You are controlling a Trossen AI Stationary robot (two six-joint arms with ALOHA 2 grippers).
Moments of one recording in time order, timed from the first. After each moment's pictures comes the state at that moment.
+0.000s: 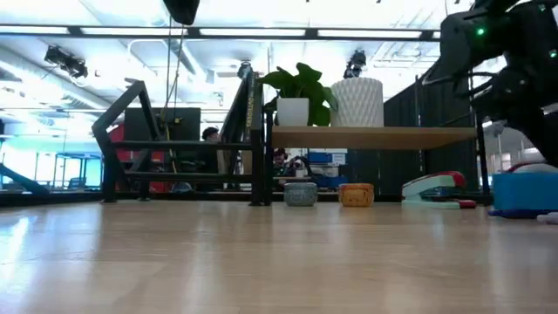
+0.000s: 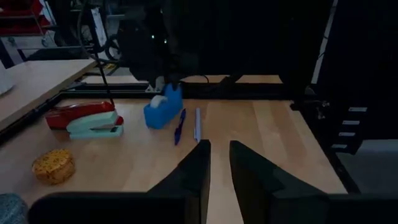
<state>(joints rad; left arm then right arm) -0.57 1.46 0.84 0.42 -0.65 -0.14 0.04 1.16 0.75 -1.42 0.03 0.20</state>
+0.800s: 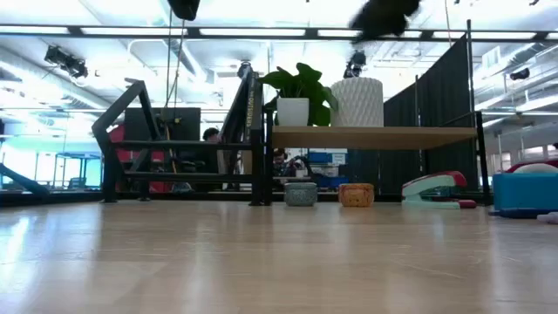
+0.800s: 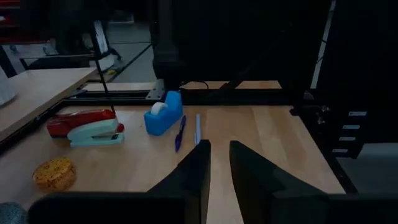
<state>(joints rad) -0.57 1.46 0.84 0.45 -0.65 -0.11 -0.05 1.16 1.21 -0.55 0.37 -0.02</state>
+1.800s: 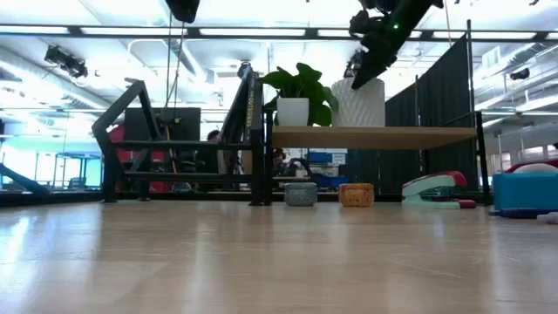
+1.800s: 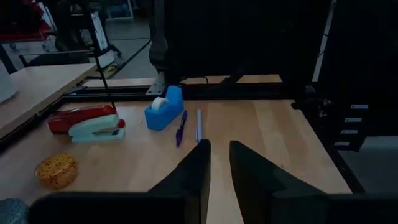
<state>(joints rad) -0.57 1.46 0.84 0.43 -0.65 -0.11 -0.55 1.37 1.34 -0.78 0.09 -0.31</state>
